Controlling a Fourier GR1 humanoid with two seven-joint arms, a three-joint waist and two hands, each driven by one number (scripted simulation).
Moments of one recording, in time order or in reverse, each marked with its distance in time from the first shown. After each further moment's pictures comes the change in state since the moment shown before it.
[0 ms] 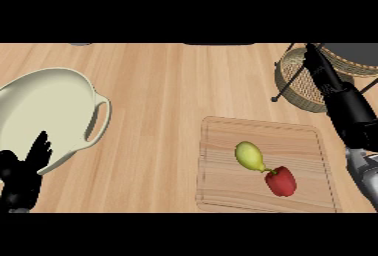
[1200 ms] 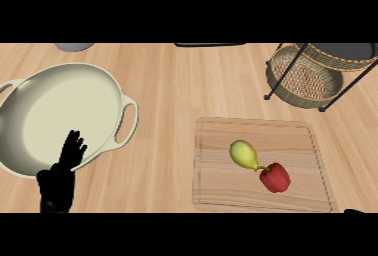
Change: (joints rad) left arm 0.017 -0.181 -0.071 -0.050 -0.135 0.091 -0.175; right arm 0.732 -0.027 -0.351 -0.390 -0.024 -0.025 -0.226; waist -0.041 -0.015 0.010
